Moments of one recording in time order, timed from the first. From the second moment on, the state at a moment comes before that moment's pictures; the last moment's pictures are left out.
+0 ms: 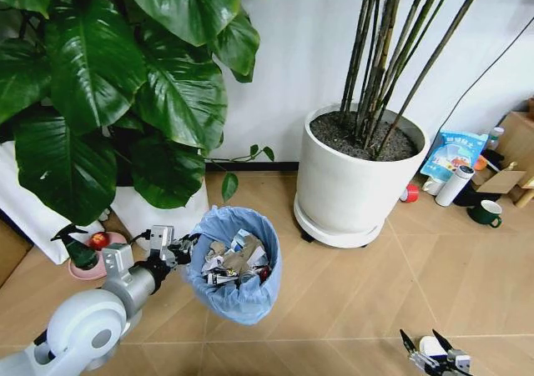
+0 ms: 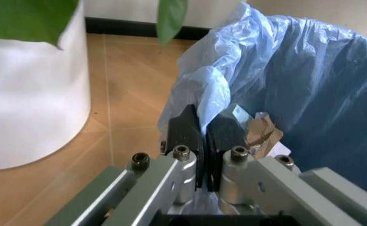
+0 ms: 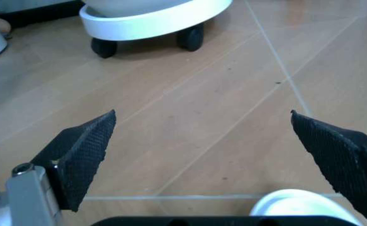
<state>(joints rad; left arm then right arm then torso) 1.39 -0.65 -0.39 -2.24 -1.12 0.36 -0.32 -1.71 1.19 0.78 1.29 0.65 0.43 -0.55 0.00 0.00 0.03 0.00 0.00</state>
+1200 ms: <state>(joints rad) 1.39 -0.65 -0.39 -2.23 -1.13 0.36 -0.32 -1.59 1.21 0.68 1.13 0.49 0.34 -0.41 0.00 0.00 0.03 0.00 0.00</state>
